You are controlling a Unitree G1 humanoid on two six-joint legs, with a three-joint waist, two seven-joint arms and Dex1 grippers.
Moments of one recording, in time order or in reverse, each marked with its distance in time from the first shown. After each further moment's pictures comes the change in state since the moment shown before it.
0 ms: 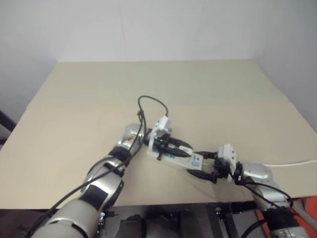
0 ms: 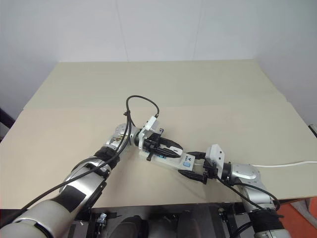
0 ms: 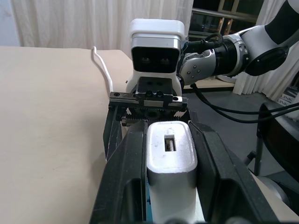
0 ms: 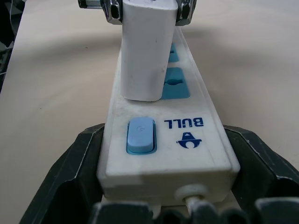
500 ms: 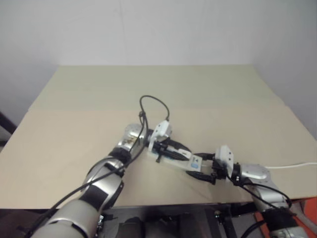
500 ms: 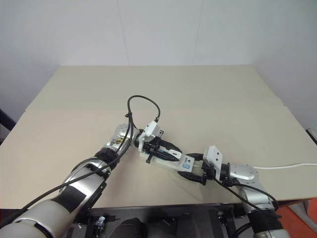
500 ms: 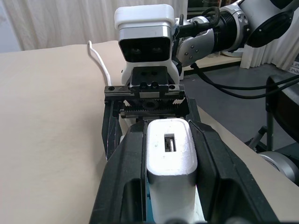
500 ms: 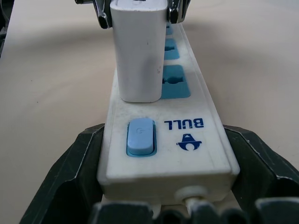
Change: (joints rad) left arm 0.005 0.004 -0.028 0.029 0.052 -0.132 0.000; right arm 0.002 0.003 0.016 0.003 -0.035 0.003 -0.020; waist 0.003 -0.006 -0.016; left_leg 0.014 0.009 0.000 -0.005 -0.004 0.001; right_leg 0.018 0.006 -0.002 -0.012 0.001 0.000
